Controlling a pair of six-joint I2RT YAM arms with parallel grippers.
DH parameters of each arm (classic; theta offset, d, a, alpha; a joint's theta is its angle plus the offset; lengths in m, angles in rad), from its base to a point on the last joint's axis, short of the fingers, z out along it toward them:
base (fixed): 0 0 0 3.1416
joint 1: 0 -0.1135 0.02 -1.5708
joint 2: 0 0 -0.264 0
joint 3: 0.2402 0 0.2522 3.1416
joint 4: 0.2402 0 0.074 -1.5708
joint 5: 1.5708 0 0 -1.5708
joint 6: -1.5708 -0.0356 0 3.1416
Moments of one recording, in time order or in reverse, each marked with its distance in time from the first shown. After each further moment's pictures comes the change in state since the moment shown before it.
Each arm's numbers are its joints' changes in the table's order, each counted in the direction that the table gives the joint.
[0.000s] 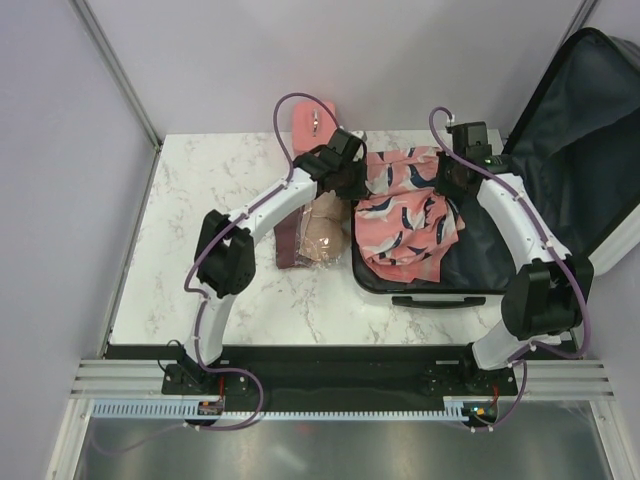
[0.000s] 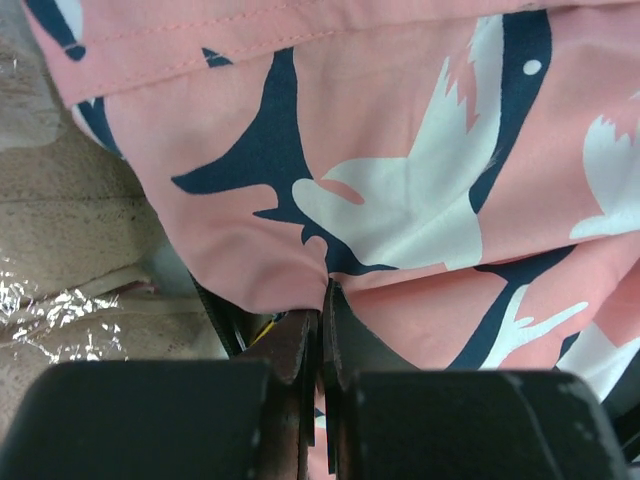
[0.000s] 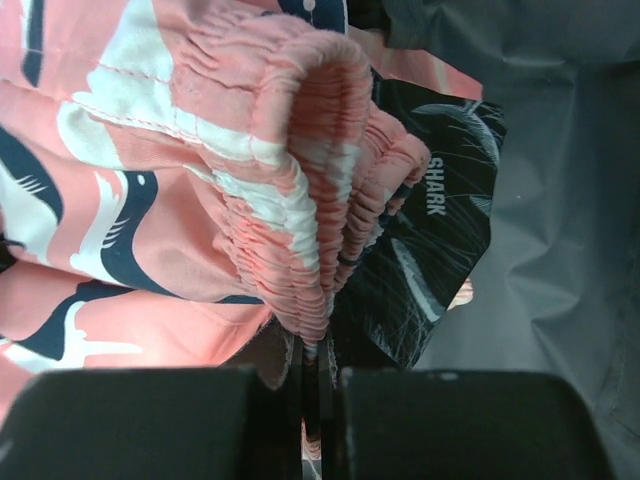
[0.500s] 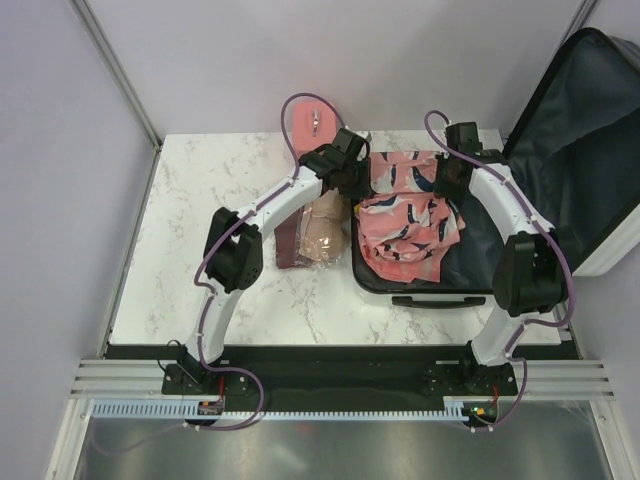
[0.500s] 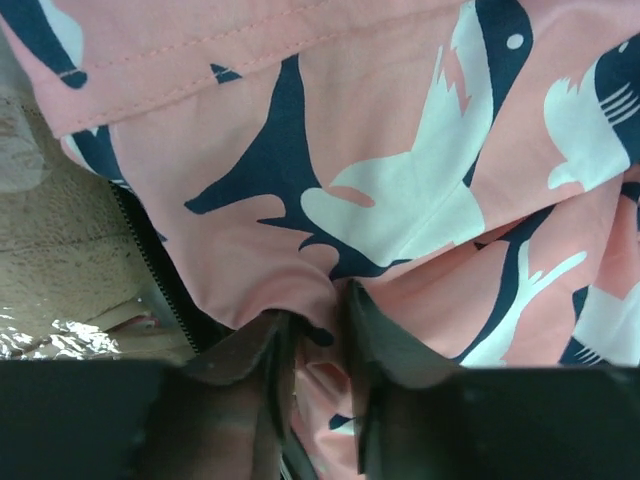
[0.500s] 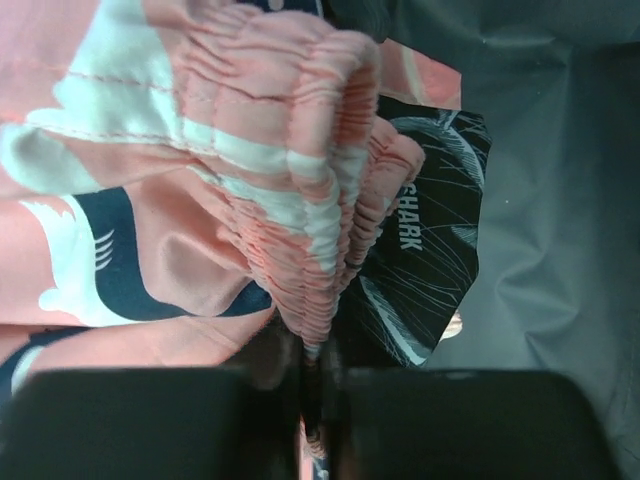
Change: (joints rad) left arm -0.010 -0.089 0.092 0.010 0.031 -0.041; right arm 0.026 -0.162 0.045 -0.003 0.059 -0.015
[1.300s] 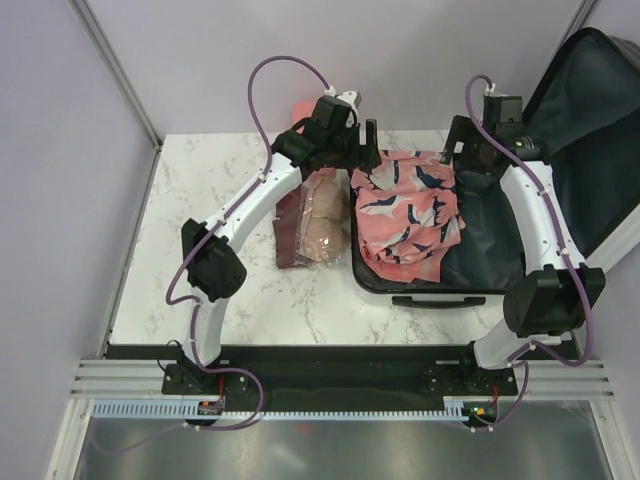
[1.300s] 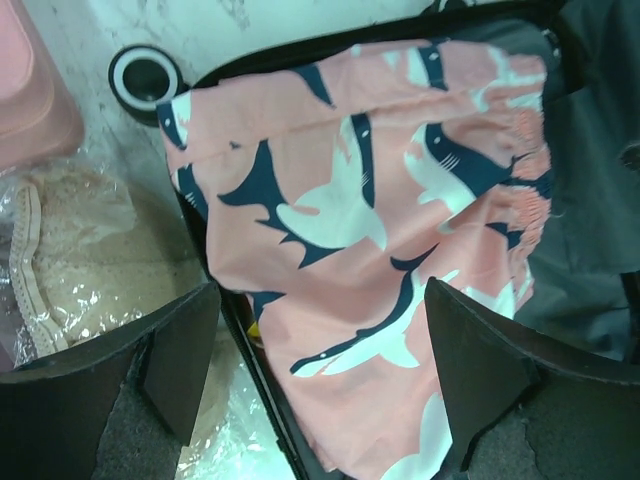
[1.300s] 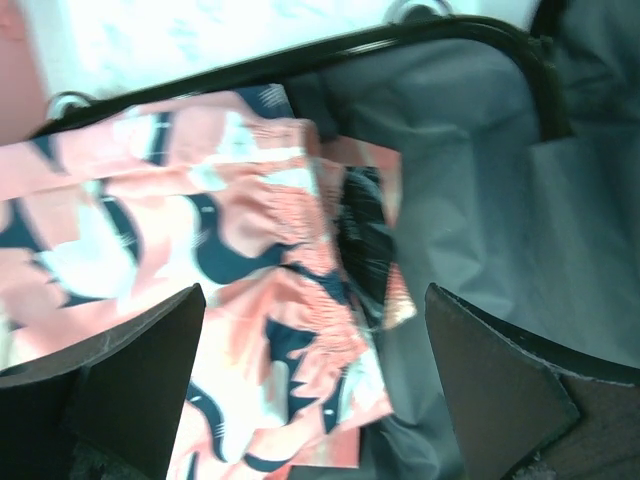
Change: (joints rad) left arm -0.011 0.164 0.090 0.058 -0.082 -0.038; right arm 0.068 0.146 0.180 0.103 0.004 -0.064
